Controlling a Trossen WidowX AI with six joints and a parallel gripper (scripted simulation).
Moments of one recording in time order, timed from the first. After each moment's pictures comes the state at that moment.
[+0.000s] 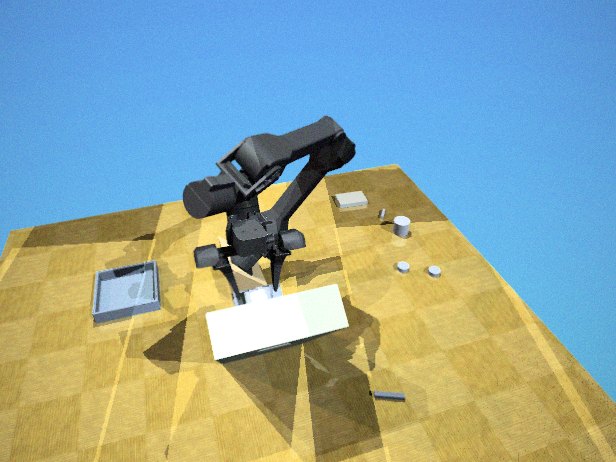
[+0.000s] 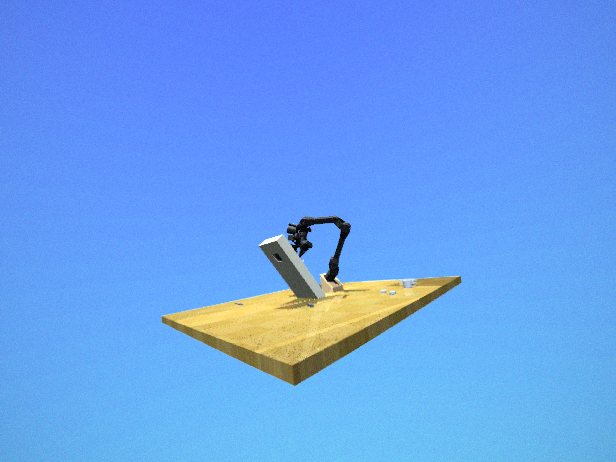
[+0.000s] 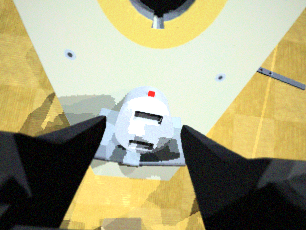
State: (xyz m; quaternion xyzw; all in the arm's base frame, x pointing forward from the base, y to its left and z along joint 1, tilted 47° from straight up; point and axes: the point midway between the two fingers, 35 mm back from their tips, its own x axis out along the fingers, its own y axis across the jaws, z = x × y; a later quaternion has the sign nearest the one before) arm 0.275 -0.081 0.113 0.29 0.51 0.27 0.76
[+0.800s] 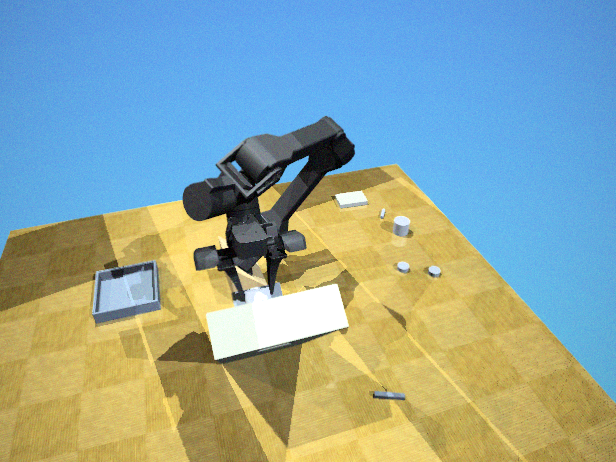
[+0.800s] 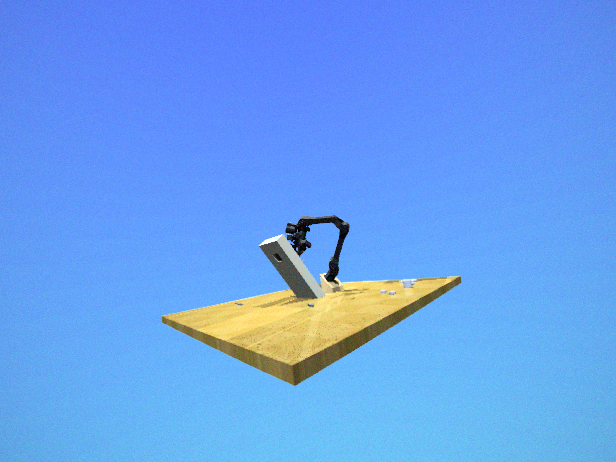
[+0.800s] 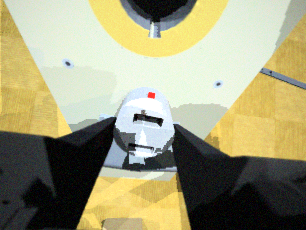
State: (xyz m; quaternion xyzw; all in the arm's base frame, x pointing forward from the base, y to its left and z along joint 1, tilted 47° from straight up) arm 0.282 -0.082 0.114 0.29 0.52 0.27 0.76
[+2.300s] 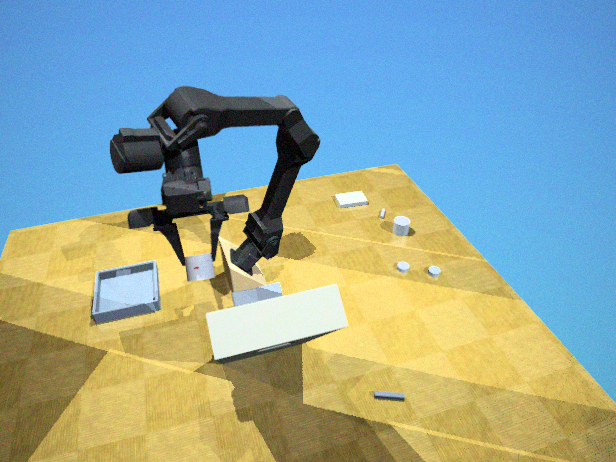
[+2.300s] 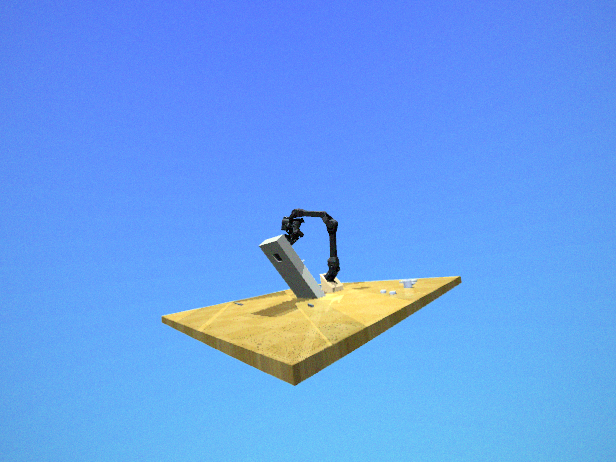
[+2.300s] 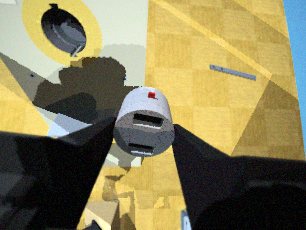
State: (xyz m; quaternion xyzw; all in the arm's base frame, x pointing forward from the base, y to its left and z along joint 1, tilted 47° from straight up) arm 0.276 -0.200 0.108 0.32 0.51 0.23 0.76
